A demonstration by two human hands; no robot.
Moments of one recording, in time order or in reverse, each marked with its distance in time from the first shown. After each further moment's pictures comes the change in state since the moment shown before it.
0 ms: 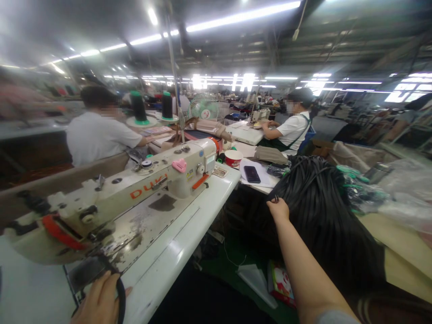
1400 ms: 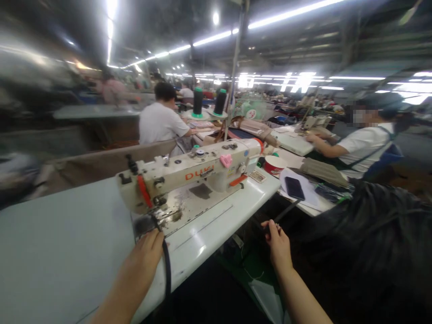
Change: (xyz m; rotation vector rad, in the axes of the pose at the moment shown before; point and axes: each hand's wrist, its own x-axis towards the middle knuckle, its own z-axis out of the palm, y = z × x) left_hand 0.004 0.026 -0.024 0.246 -0.059 0.097; right_hand -0.165 -0.040 0.060 0.676 -0.403 -0.197
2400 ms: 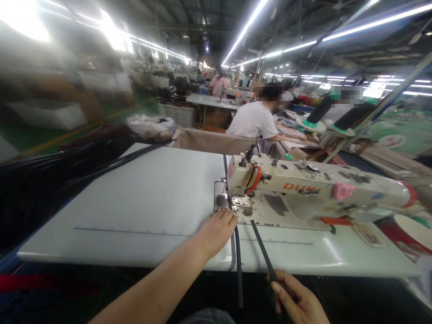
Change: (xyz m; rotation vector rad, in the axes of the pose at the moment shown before) left_hand 0.027 0.025 -0.042 0.007 -0.058 -0.126; right_hand -0.076 -0.057 0.066 -0.471 -1.236 -0.213
